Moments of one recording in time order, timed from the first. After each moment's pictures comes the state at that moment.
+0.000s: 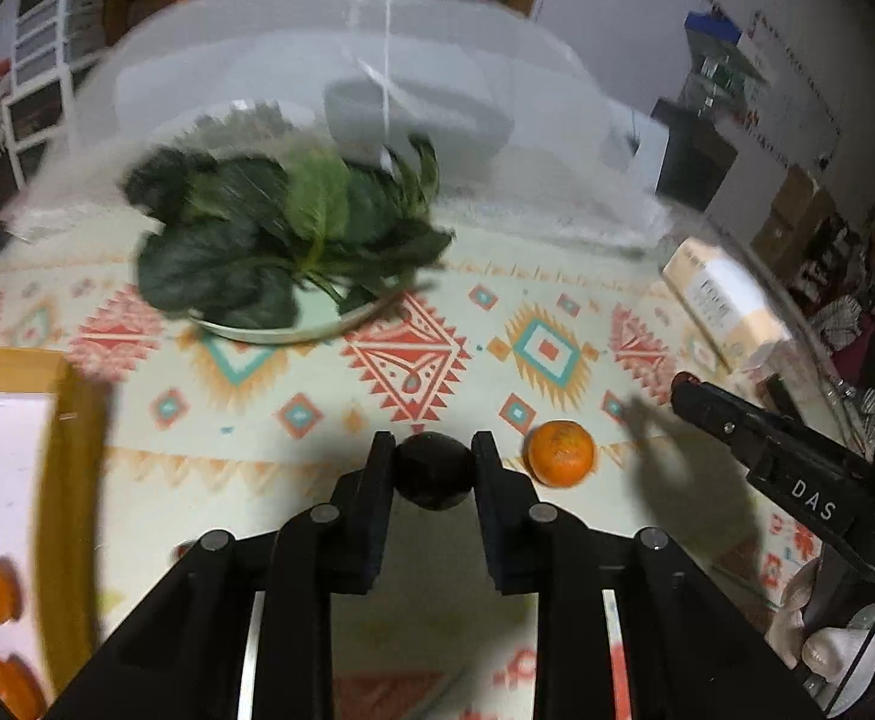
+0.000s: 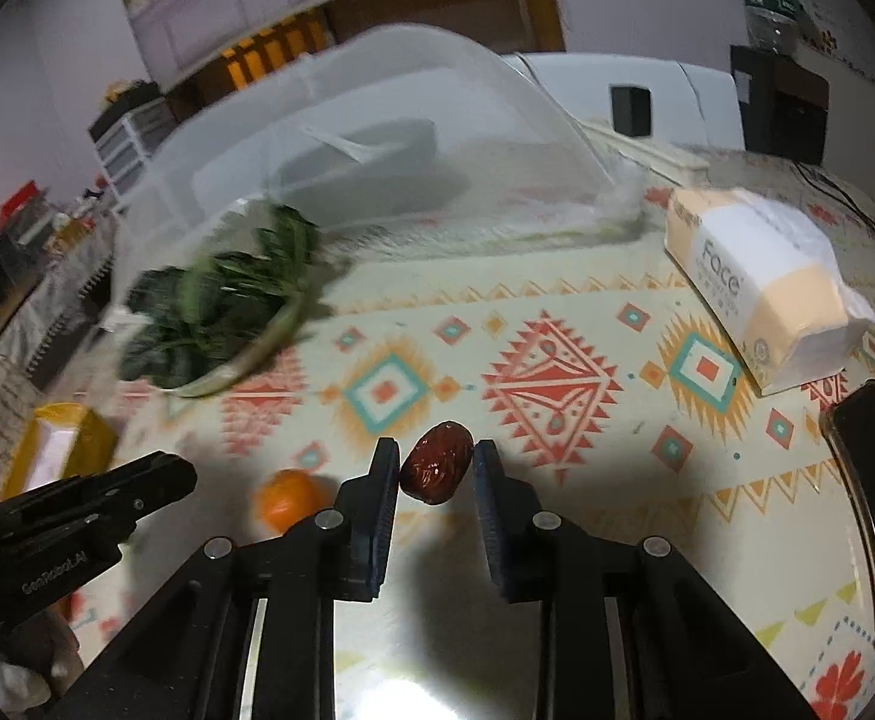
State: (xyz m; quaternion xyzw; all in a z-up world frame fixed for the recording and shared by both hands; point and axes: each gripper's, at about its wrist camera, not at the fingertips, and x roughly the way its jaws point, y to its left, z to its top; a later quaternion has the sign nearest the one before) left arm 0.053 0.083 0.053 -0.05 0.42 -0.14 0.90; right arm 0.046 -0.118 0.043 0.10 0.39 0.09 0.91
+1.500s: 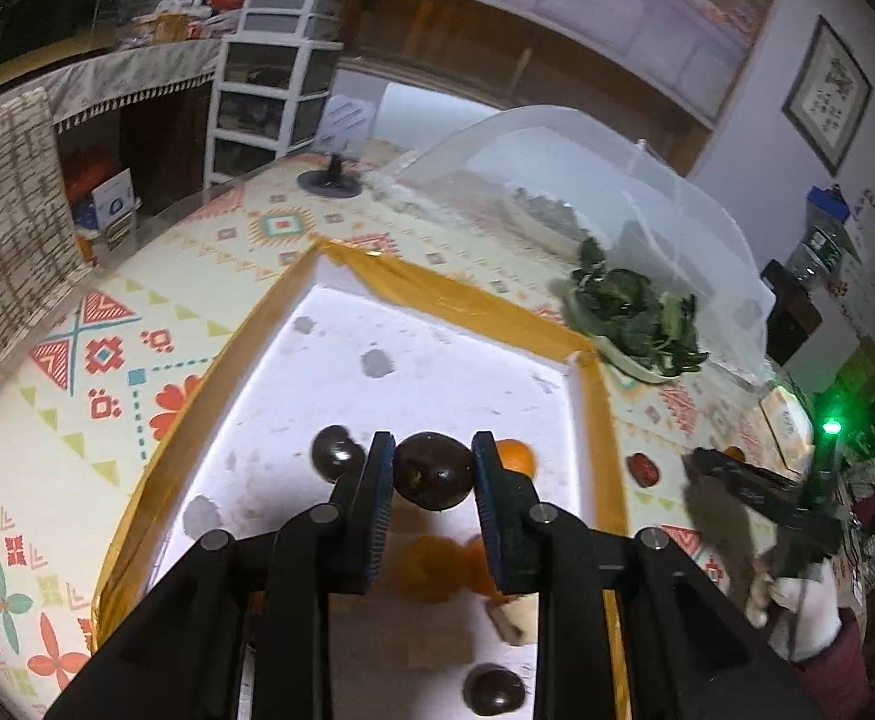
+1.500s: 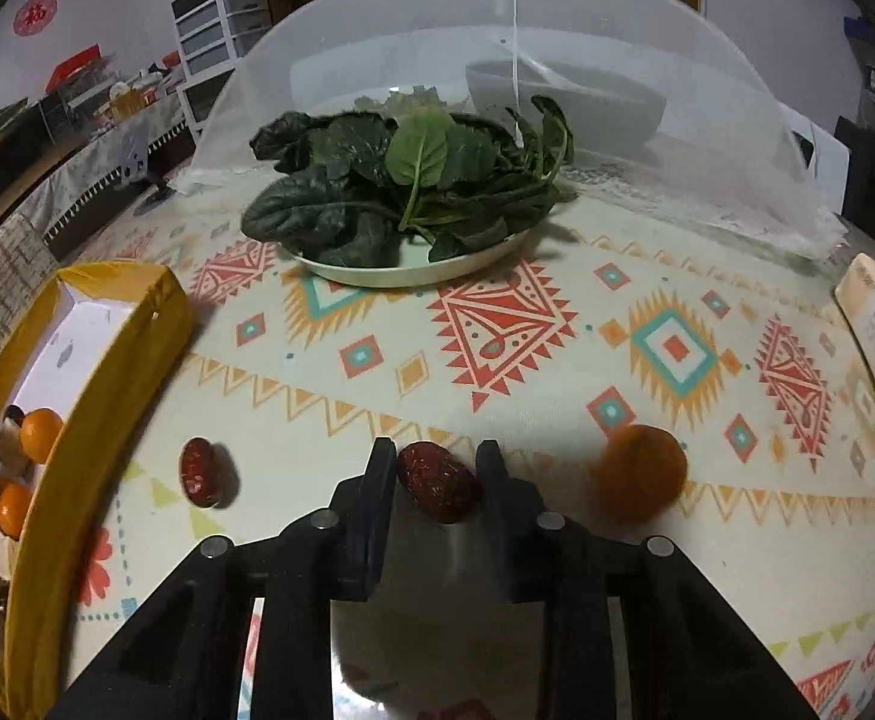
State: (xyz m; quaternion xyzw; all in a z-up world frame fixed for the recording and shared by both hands) left arm -0.069 0.354 0.073 -0.18 0.37 0.01 0.91; right arm 0.050 0.033 0.017 0.01 0.43 0.15 0.89
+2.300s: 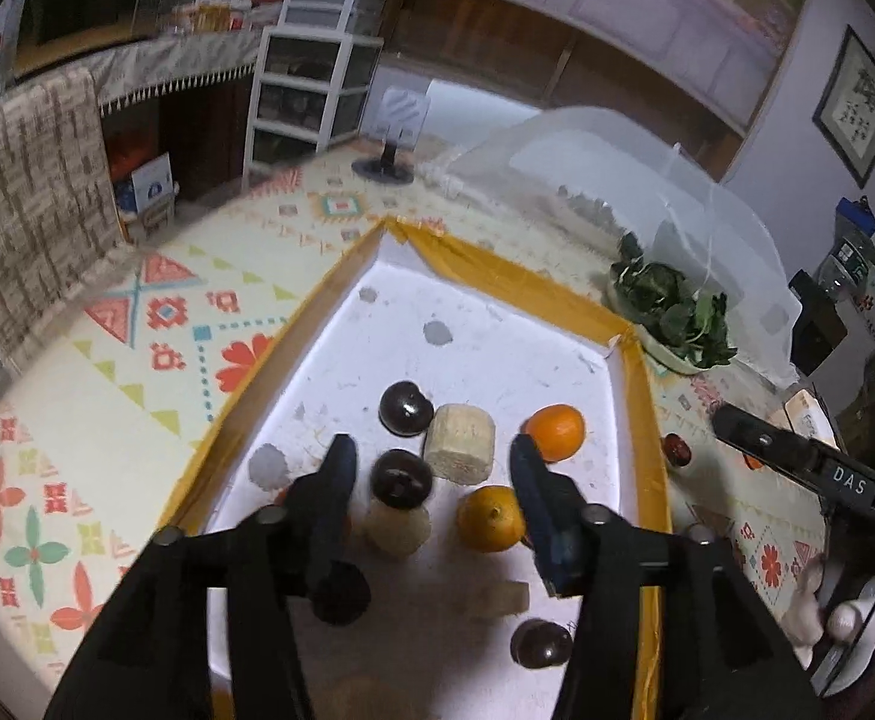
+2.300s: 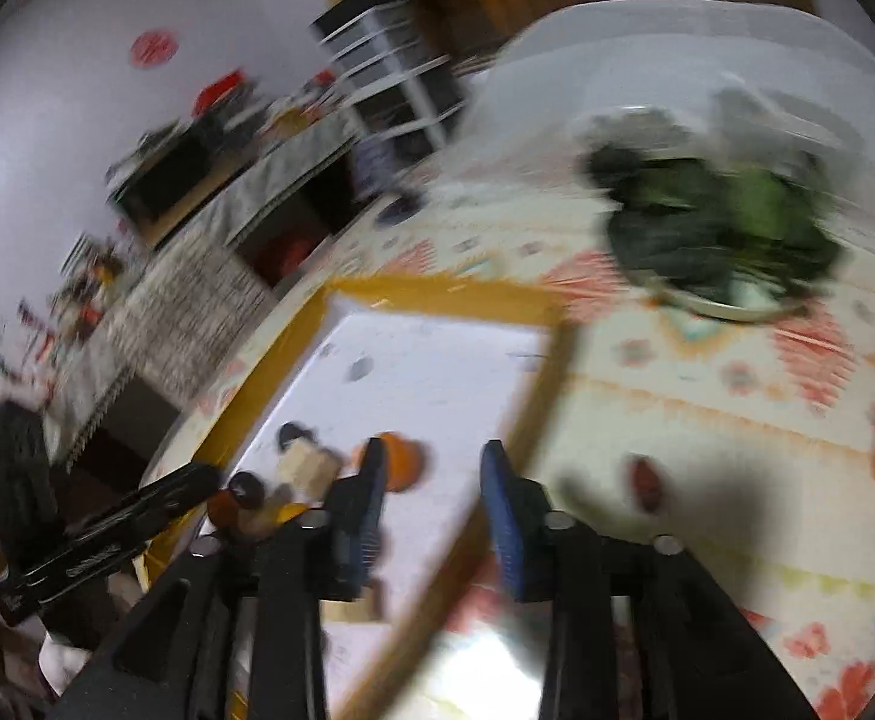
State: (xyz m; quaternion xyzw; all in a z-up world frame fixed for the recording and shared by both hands) left arm -0.106 0.364 0.072 -0.18 0.37 0.05 0.91; right arm 0.002 0.106 0.060 0.09 0.42 0.31 0.85
